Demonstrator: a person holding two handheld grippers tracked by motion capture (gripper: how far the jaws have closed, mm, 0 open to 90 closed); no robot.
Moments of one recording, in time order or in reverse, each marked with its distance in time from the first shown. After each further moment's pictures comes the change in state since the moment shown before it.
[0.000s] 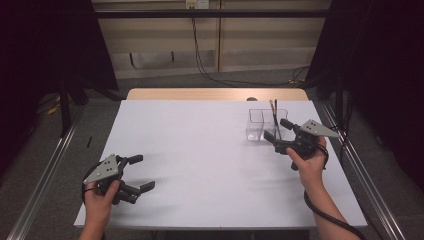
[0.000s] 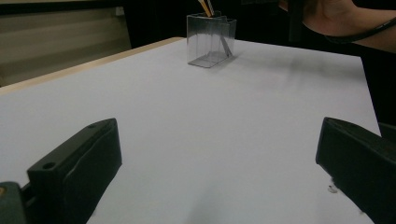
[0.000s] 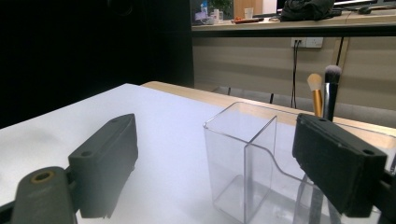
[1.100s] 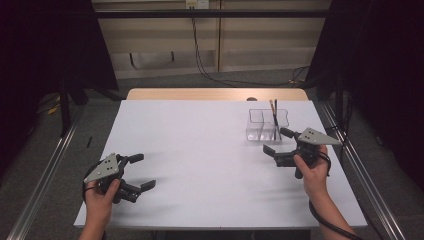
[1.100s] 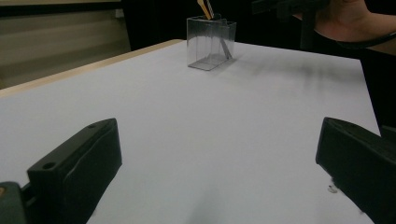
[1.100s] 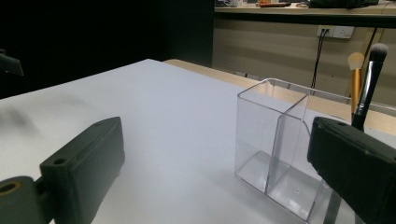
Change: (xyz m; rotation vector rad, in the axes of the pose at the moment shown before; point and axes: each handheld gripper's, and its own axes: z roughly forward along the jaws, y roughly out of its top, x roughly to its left) left arm 0.001 0.002 0.002 -0.007 -0.004 0.002; right arm 0.013 -0.008 -0.016 0.074 0.081 -0.073
